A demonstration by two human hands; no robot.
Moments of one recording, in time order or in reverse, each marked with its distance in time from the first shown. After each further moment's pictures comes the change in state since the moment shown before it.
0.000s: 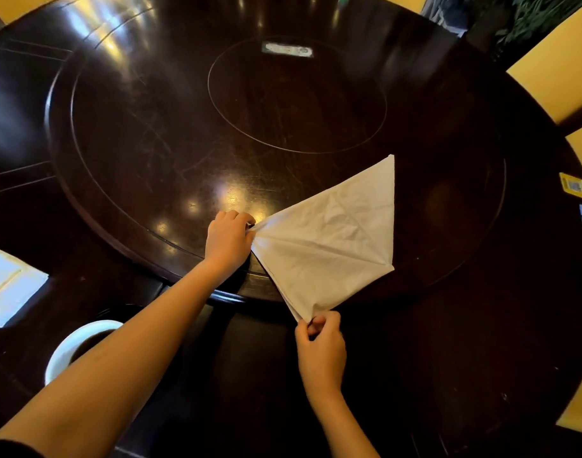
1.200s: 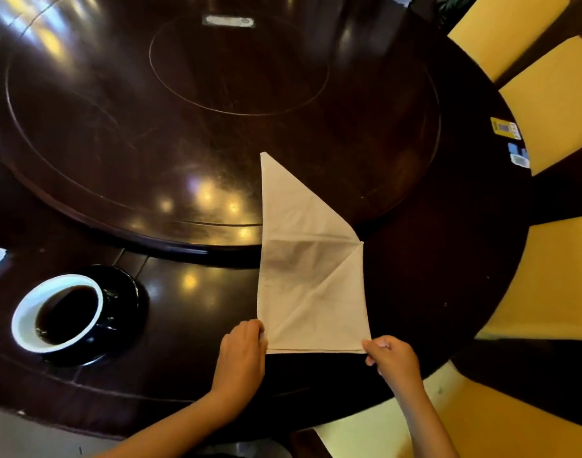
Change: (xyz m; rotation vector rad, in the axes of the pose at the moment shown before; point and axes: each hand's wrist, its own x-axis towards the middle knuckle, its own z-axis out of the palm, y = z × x) left_hand -0.268 0.073 0.064 -0.248 -0.252 -0.001; right_hand -0.035 0.174 -0.141 0.112 -0.129 0.265
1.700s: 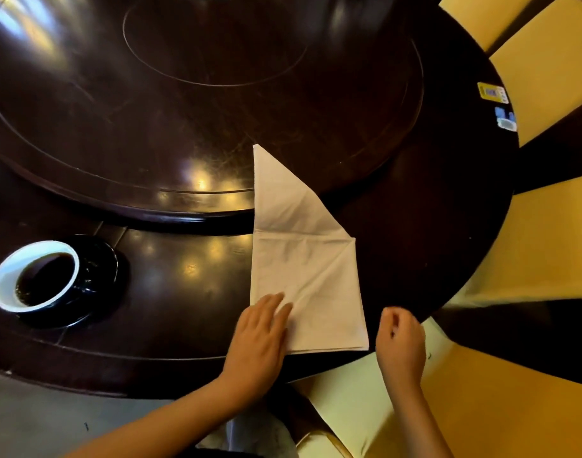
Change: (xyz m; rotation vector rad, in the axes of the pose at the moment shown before) left_hand -0.042 0.037 0.040 0.315 0.071 0.410; right_hand -0.031 0.043 -0.015 -0.164 0.410 -0.196
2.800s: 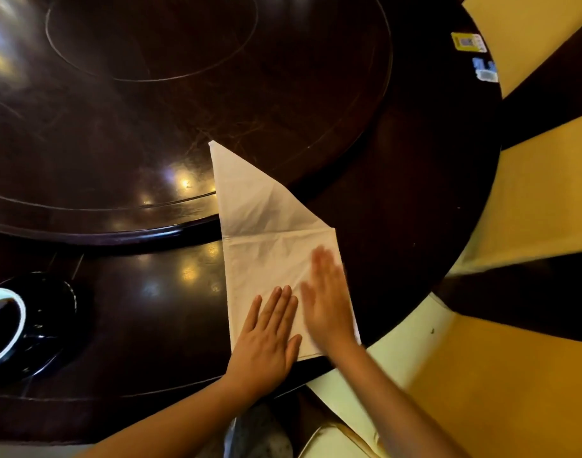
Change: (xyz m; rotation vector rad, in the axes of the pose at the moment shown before) left_hand 0.028 0.005 0.040 0.210 -0.315 0.137; right_hand 0.023 -0.042 0.070 -0.214 -0.215 -0.467
